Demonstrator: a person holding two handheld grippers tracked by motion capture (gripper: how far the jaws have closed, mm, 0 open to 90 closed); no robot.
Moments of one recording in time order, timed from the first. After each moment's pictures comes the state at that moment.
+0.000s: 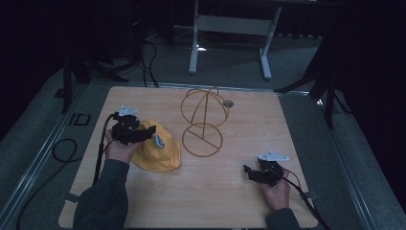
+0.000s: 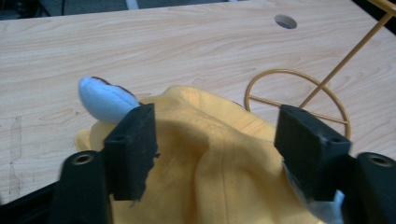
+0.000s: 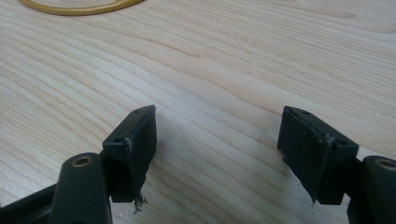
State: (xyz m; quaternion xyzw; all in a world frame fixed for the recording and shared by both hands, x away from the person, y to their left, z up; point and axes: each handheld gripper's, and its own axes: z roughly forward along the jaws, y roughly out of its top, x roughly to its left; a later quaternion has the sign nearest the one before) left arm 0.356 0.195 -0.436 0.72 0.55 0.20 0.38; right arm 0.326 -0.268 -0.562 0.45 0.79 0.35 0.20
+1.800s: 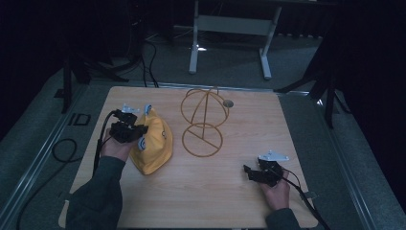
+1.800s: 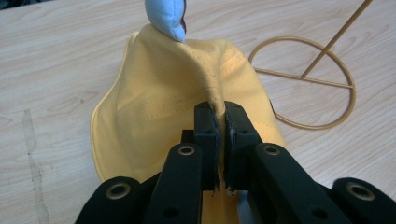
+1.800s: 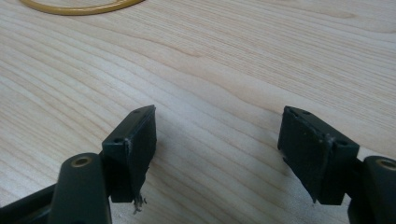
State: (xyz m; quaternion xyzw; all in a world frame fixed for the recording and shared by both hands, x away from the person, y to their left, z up) left arm 0.356 0.203 -0.422 0.77 0.52 0.18 0.33; right arm 0.326 -0.268 -0.562 0.45 0.79 0.35 0.20
